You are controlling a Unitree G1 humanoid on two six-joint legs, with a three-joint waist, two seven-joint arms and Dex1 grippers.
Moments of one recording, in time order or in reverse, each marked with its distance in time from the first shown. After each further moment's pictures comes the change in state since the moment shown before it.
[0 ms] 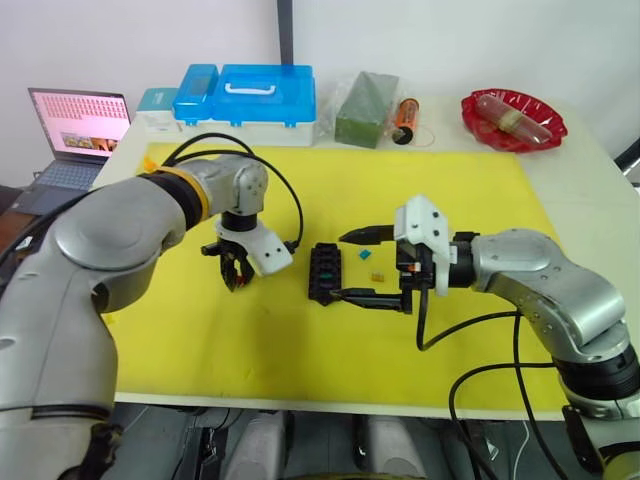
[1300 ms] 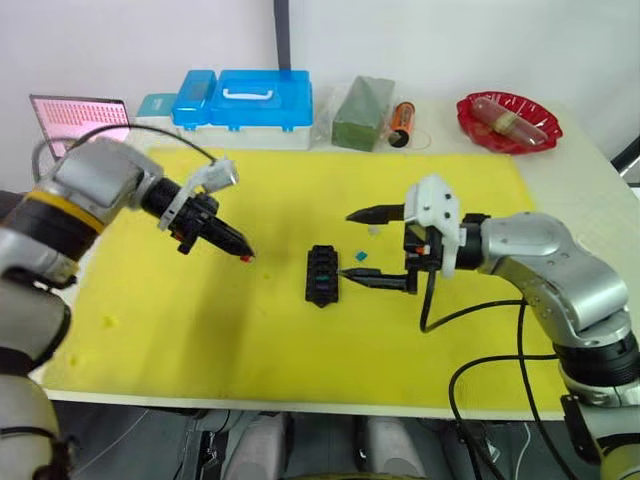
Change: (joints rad) left arm 0.274 0.424 0.825 -0.496 -0.134 1.068 0.010; right arm -0.047 0.004 -0.010 0.076 -0.060 -0.089 0.042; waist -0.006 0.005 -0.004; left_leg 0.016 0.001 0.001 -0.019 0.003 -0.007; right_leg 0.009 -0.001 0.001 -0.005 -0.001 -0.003
